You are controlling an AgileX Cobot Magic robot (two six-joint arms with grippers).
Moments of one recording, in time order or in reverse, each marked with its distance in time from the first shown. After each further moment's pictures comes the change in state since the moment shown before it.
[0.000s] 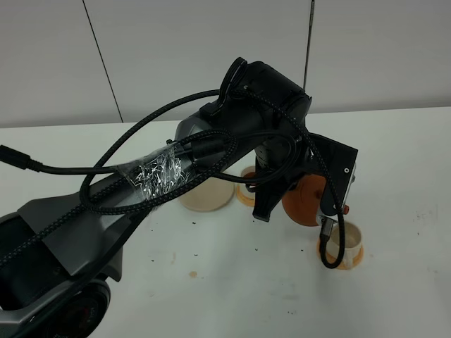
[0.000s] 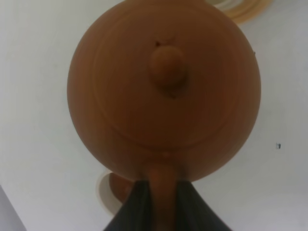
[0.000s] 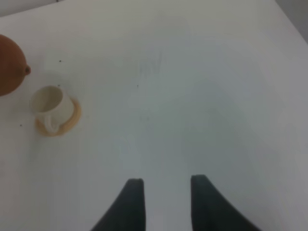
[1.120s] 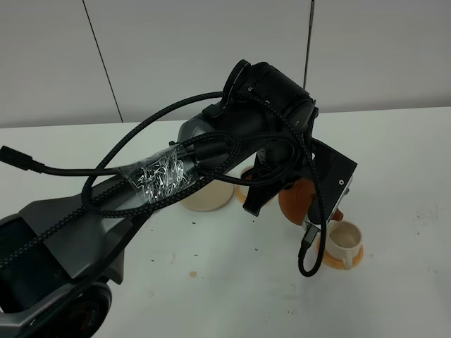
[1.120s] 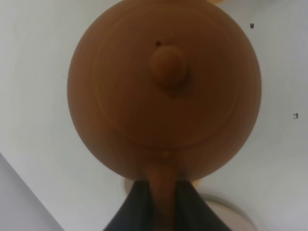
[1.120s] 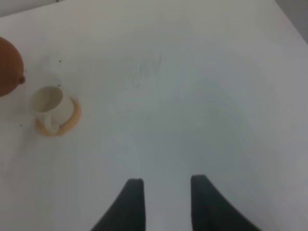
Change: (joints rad) left arm -0.012 0.000 0.000 0.044 -0.011 0.165; right arm 0.000 0.000 0.000 0.000 0.000 0.000
